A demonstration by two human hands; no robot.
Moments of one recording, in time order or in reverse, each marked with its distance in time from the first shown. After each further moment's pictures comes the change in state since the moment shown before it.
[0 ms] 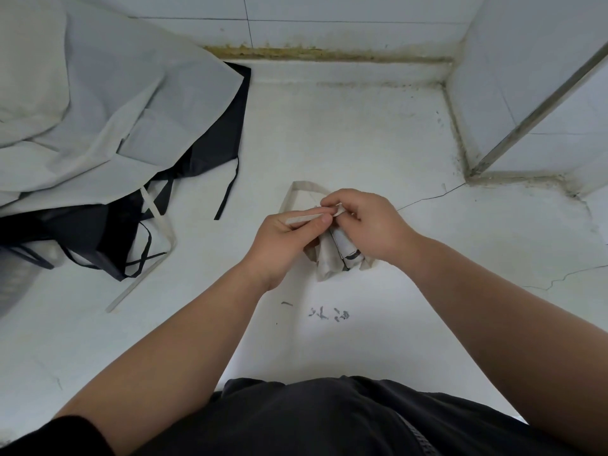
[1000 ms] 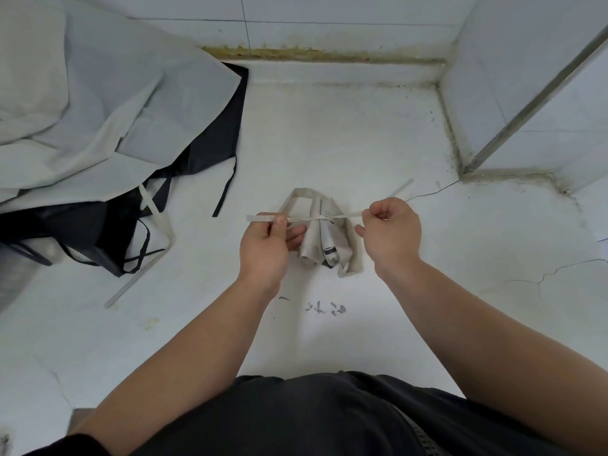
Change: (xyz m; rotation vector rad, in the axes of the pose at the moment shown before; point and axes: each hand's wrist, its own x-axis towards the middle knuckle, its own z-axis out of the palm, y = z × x) left_hand -0.007 -0.019 0.001 -0.020 0.402 -0.019; right_hand -0.010 0.028 0.023 0.423 0.631 0.393
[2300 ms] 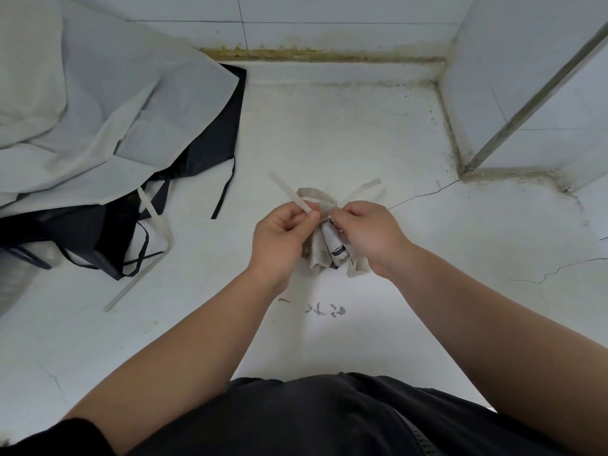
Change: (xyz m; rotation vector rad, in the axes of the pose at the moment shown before) left_hand -0.004 0.013 0.011 -0.004 -0.195 0.068; right_hand -0.005 -0.023 0.003 -0.161 -0.414 0.038
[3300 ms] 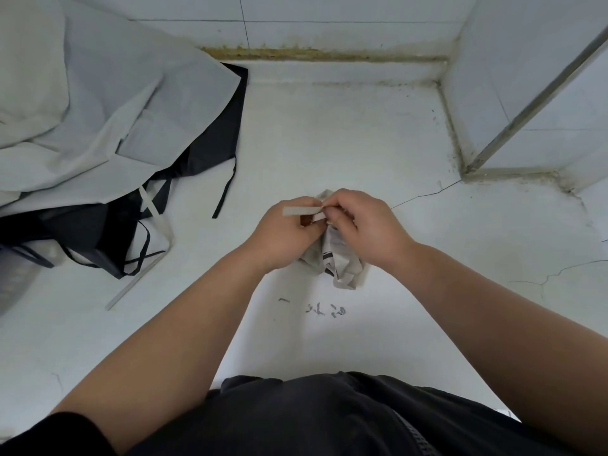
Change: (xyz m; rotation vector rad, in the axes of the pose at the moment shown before) left_hand 0.018 0.021 -0.008 0.634 -0.281 0.111; right_hand 0.003 0.003 -0.012 -0.397 -0.112 -0.607
